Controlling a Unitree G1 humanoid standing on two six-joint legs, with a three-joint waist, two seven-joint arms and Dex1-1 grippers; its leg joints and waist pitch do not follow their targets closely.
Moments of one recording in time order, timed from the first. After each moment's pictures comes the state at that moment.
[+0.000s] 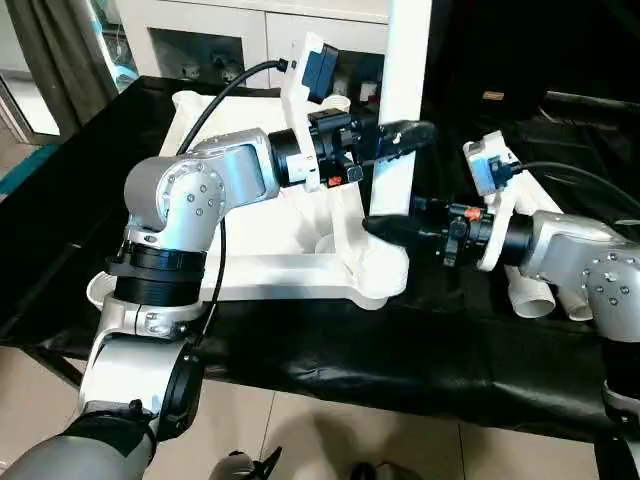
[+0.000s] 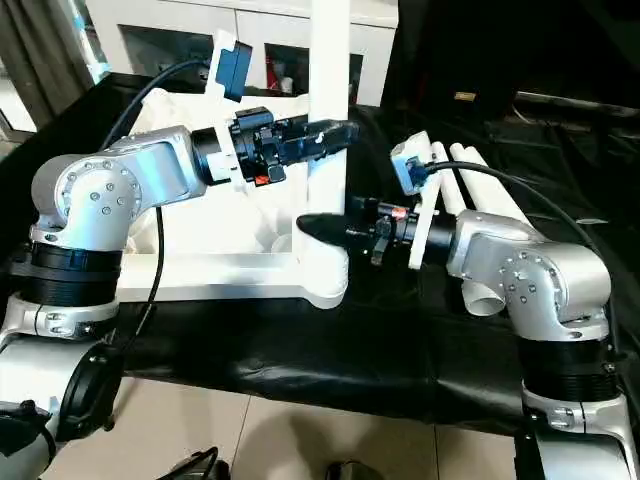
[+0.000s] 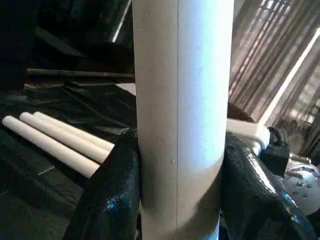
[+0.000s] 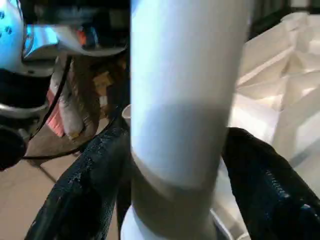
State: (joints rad) left arm -0.95 0.19 0.04 0.15 -0.71 0.96 -0.71; right arm -0.57 -0.49 -0.04 -0.11 0.73 0.99 0.88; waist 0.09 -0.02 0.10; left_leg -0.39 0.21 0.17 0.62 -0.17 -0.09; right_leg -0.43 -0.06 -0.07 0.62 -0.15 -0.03
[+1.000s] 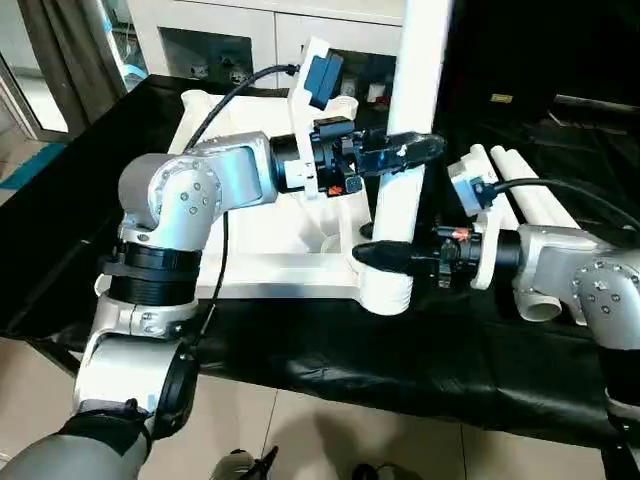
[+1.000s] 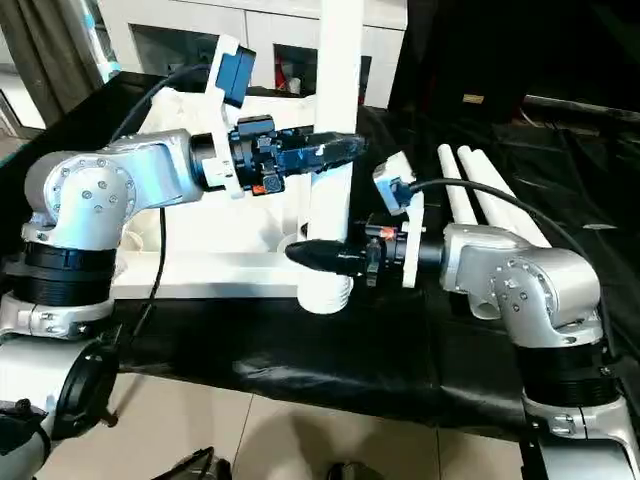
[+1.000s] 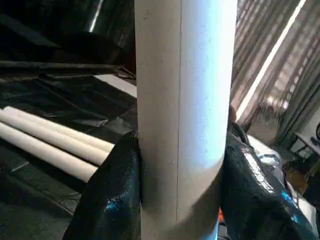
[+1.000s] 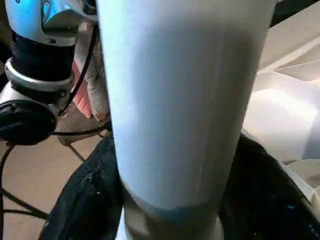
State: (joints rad) left arm -0.95 0.22 0.00 0.09 -0.75 1.02 -0.79; right arm -0.55 -0.51 0.01 -0.14 0.76 1.02 0.93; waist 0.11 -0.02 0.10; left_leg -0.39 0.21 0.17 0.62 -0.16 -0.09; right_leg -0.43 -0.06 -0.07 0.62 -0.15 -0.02
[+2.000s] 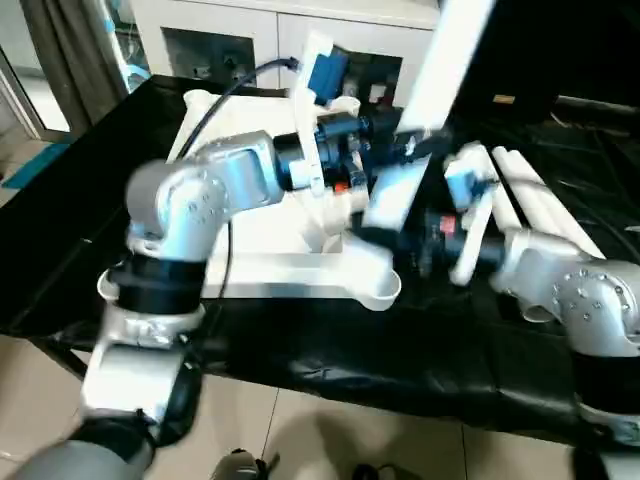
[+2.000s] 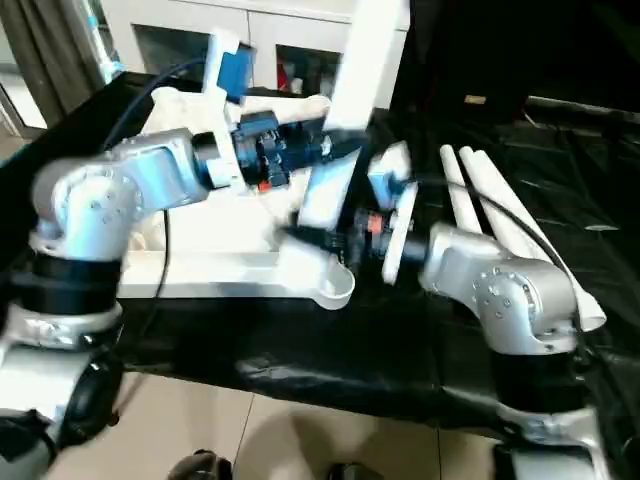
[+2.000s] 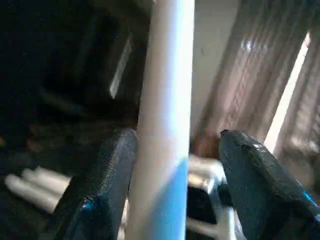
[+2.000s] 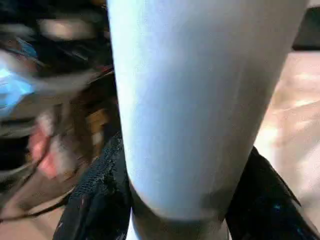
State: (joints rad) left arm -0.91 0.13 0.10 0.08 -0.72 0.74 -0.71; right arm -0.54 -0.34 -0.12 -0.09 0.75 0.88 0.68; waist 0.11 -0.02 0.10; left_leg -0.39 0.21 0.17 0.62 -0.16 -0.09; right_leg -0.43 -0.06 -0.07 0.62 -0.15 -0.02
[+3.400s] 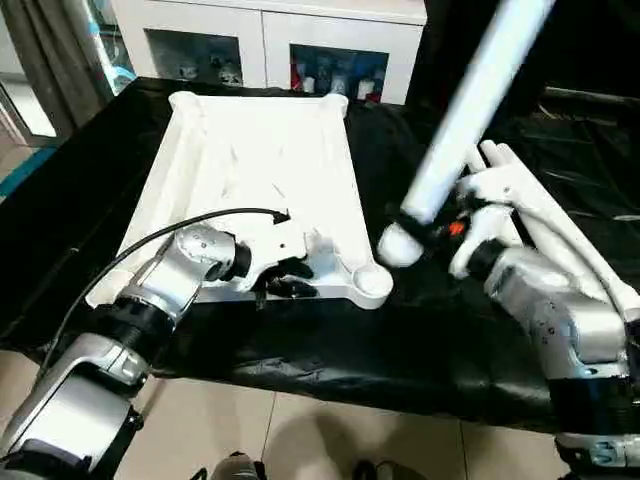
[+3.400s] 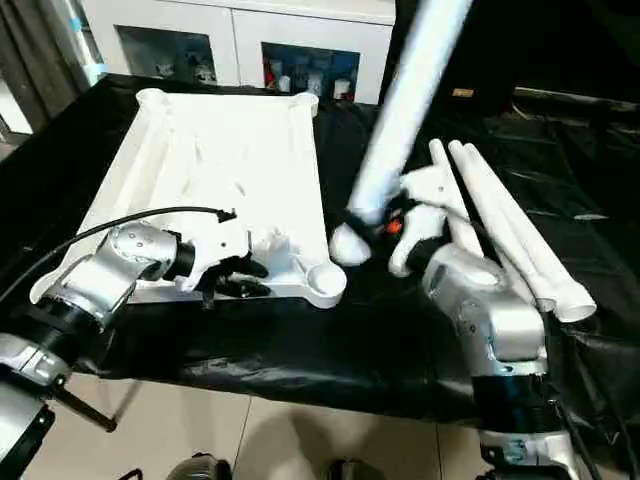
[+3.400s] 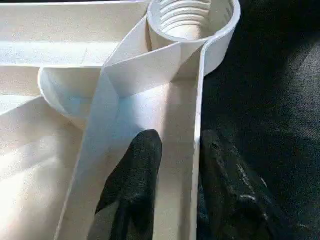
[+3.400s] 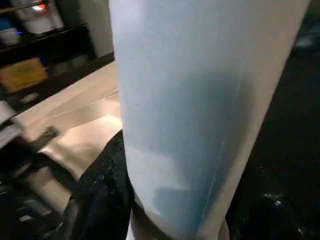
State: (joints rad) left arm -0.75 0.44 -0.44 0.61 0.02 0.12 -1.12; right arm -0.42 -0.30 -0.02 0.02 0.45 0.56 0.56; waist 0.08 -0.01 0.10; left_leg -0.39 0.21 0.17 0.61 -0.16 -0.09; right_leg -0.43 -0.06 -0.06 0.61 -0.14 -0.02
